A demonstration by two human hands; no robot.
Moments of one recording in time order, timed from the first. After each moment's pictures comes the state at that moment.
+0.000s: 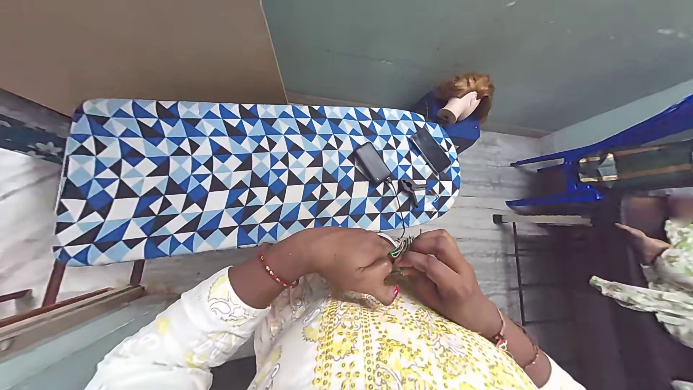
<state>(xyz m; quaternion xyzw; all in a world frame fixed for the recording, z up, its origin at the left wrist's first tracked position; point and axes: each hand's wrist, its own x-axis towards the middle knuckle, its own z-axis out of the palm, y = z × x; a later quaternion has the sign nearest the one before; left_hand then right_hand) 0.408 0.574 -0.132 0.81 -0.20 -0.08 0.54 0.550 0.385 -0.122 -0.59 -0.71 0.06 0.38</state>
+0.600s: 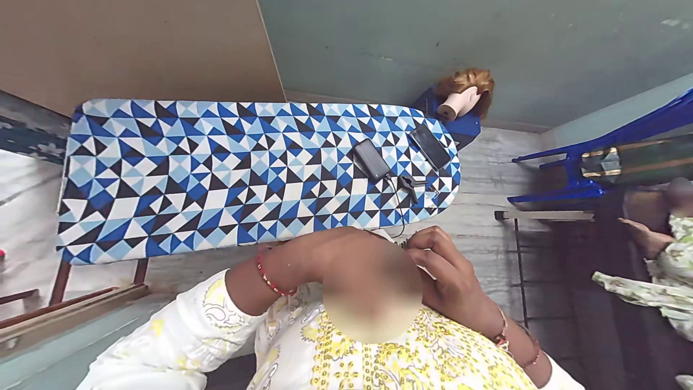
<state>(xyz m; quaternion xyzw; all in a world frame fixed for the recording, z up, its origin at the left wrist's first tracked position) 0.407 0.559 -0.127 0.86 -0.20 -0.08 0.47 0.549 0.377 -0.123 -0.60 -0.69 0.12 0.39</state>
